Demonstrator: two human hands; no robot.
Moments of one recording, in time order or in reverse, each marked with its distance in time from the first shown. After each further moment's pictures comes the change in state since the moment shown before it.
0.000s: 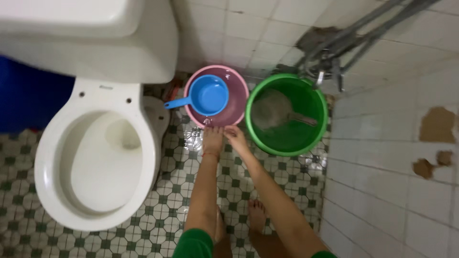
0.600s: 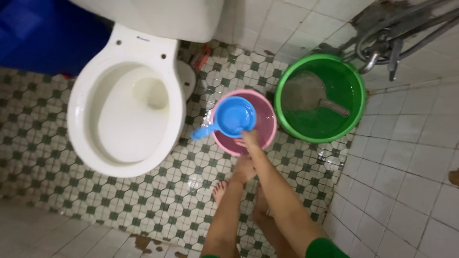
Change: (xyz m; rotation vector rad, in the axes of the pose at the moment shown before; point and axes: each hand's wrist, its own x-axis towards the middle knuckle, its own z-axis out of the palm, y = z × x) left_hand -0.190 0.070 0.049 -0.531 -0.038 0.092; right_hand -0.060 0.063 0.044 0.192 0.221 0.553
